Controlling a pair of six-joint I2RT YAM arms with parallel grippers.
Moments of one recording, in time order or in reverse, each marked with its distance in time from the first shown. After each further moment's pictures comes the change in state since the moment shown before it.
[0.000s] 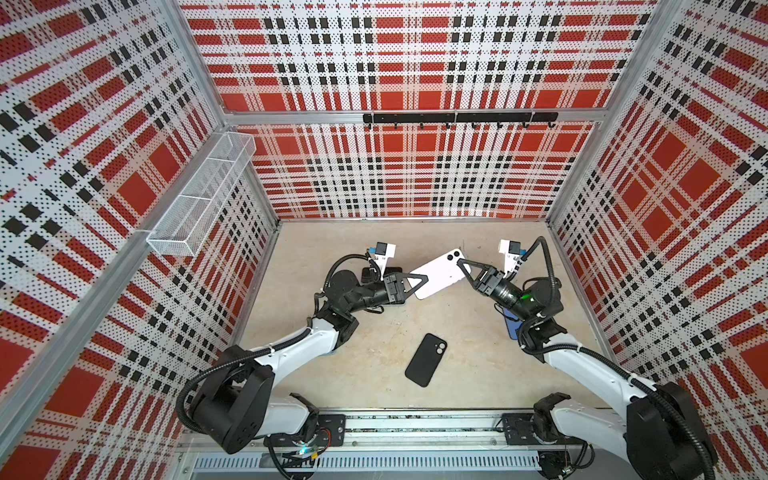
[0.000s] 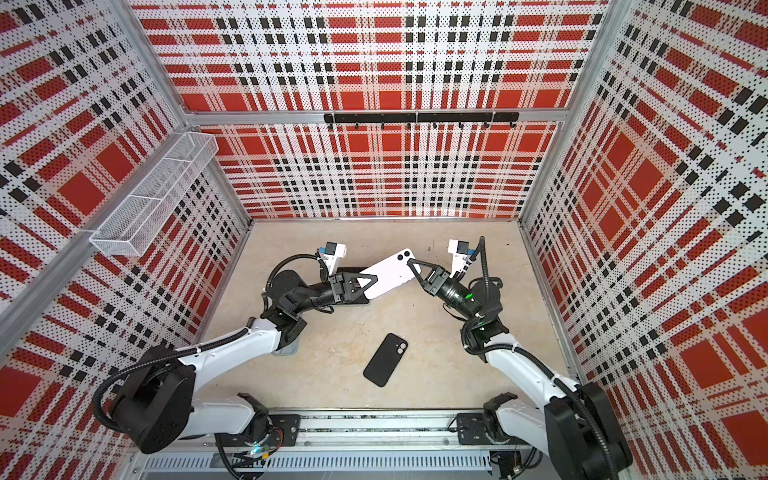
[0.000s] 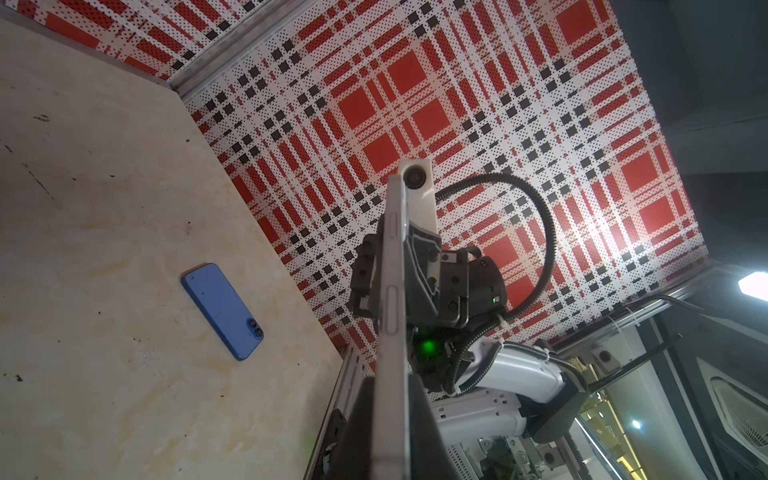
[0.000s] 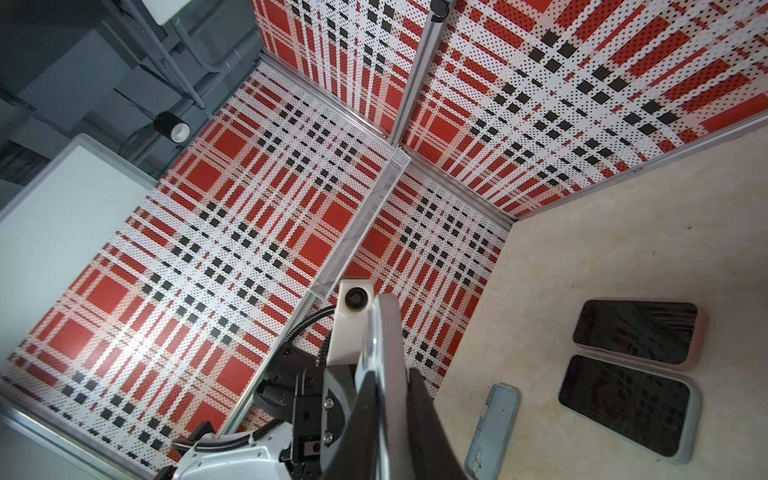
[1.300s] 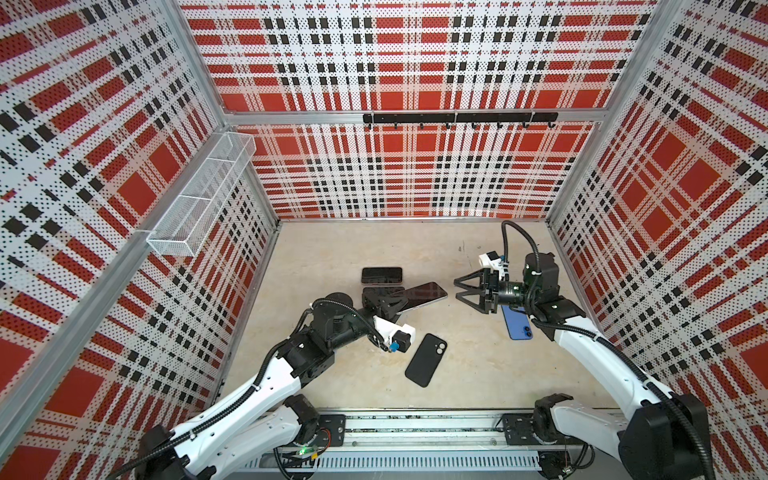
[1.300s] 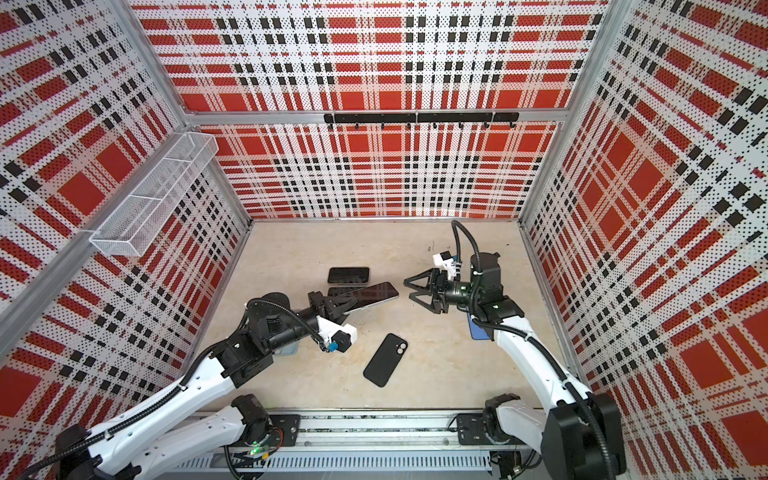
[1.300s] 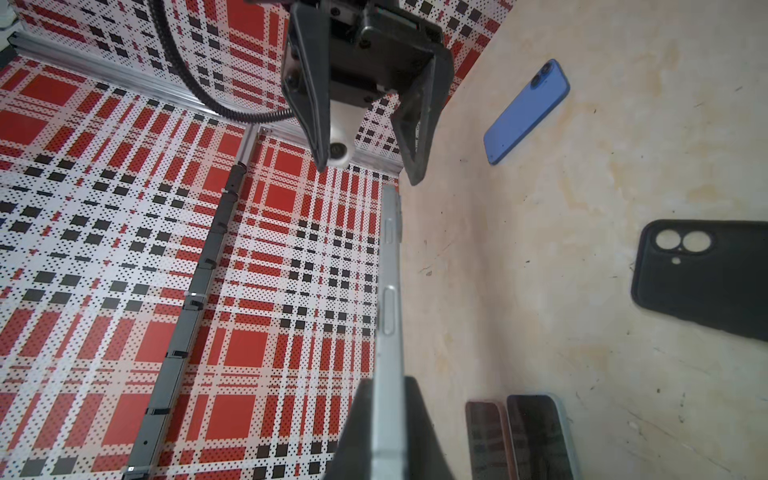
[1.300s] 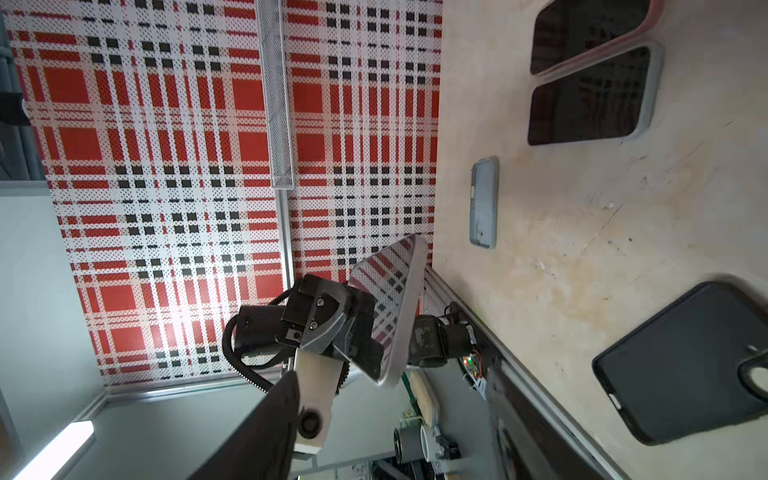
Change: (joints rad) left arm -0.191 -0.464 -0.022 -0.836 -0.562 2.421; right arm -0.098 0.040 0.221 -0.782 -0.547 0.041
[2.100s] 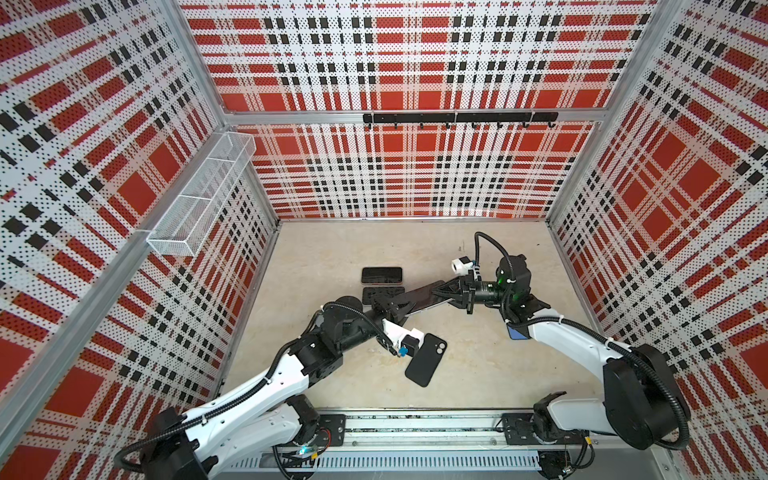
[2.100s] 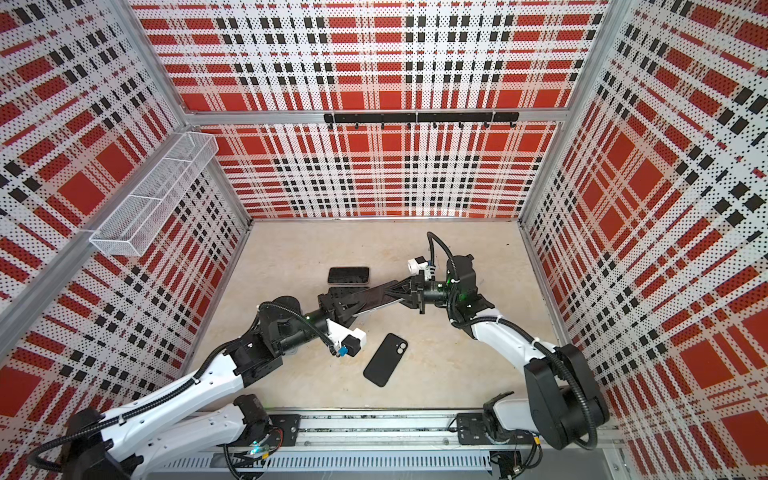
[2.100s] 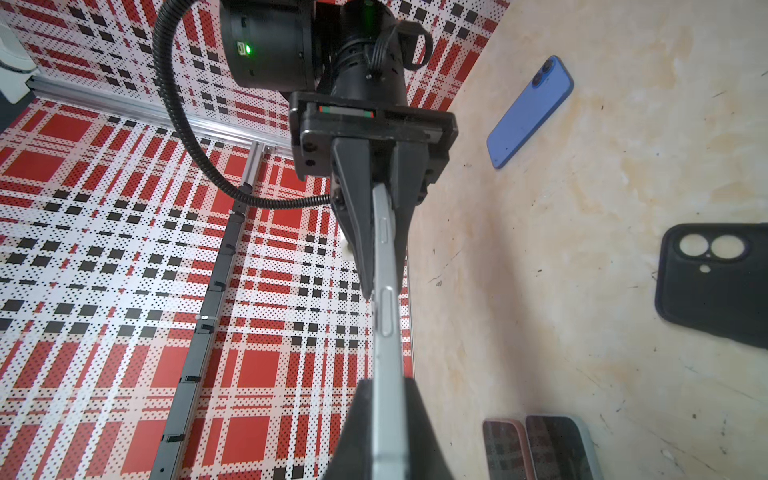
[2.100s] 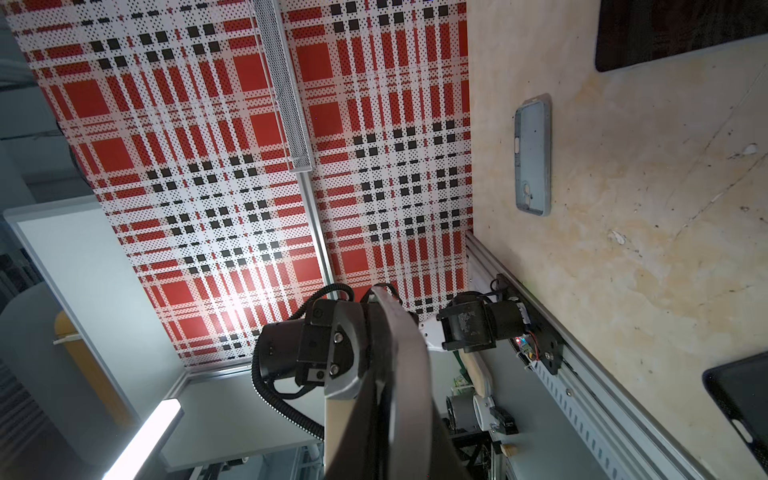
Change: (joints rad) left arm -0.055 0.064 -0.034 0.125 -0.059 0.048; right arm 0.125 0.191 -0.054 0.454 0.004 0.360
